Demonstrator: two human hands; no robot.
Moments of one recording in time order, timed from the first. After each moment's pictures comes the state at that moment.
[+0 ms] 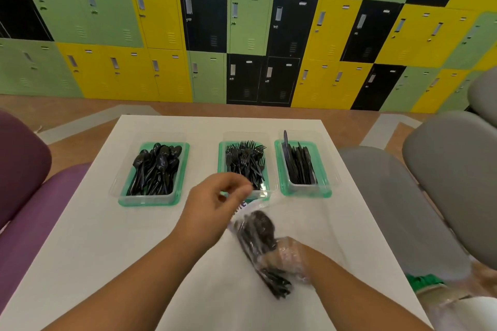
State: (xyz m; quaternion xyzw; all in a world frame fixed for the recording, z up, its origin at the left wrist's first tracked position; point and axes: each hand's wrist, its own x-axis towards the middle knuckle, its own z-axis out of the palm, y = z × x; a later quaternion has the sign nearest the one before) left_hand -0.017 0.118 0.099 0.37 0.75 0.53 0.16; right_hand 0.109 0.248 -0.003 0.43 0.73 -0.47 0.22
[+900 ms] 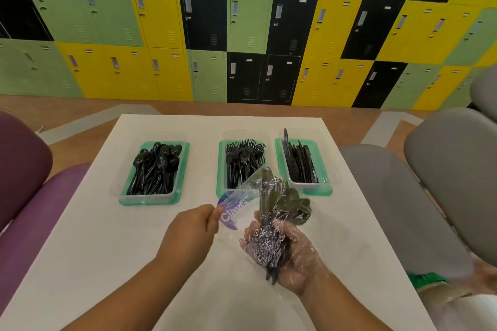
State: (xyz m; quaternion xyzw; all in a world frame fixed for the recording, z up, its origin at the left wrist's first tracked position) left_hand -0.025 0.094 0.052 0.33 0.88 0.31 0.13; right_hand 0.116 0.215 0.041 0.30 0.21 -0.93 -0.11
